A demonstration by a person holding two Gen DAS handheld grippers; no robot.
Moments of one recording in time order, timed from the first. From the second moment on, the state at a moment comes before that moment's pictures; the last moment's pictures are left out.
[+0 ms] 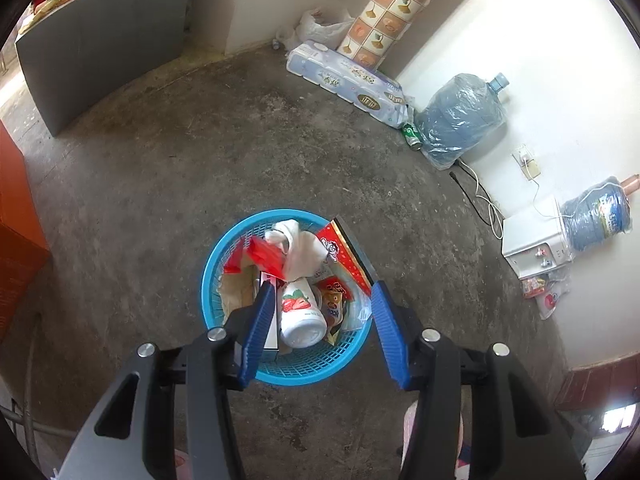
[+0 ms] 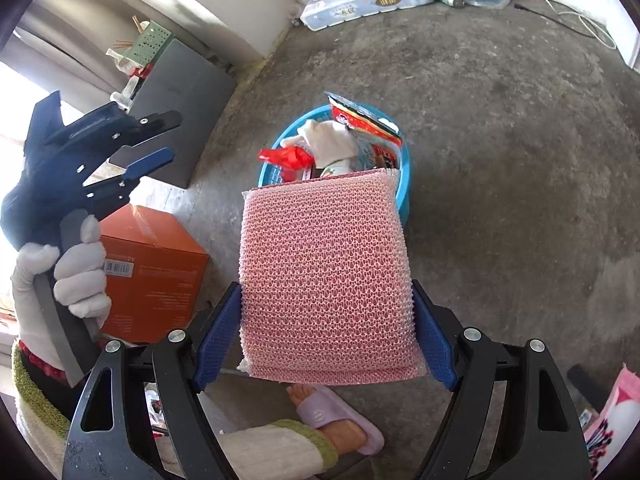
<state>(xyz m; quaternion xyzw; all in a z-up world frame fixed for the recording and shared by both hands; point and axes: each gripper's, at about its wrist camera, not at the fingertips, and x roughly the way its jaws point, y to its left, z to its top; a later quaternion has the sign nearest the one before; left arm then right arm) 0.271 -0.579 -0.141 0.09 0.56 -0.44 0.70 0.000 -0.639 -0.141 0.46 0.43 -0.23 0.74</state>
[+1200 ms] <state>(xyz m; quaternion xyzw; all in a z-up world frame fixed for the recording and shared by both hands) 0.173 -0.206 0.014 0.05 0.43 -0.39 0.81 0.102 -0.668 -0.167 0.37 0.46 -0.23 0.77</state>
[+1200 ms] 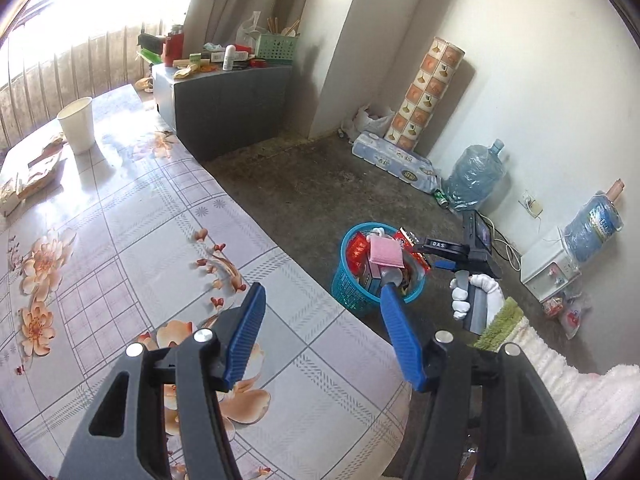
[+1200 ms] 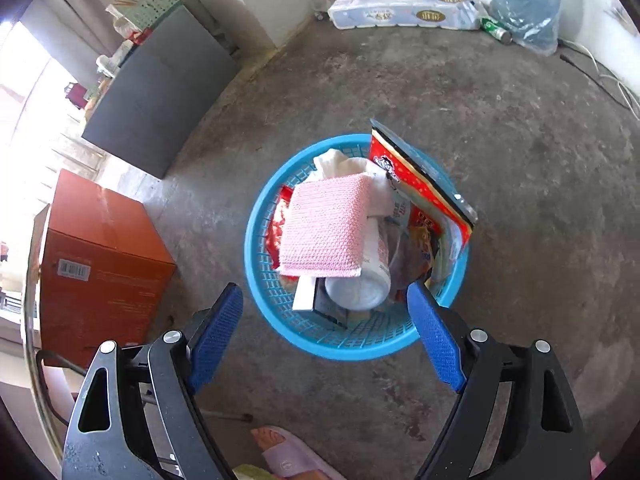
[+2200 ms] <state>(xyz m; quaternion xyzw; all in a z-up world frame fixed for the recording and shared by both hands) 0.003 -0.160 -0.004 0.05 0.40 -0.15 0.90 -0.064 -0.382 0.034 0.00 0.33 -0.13 0.94</state>
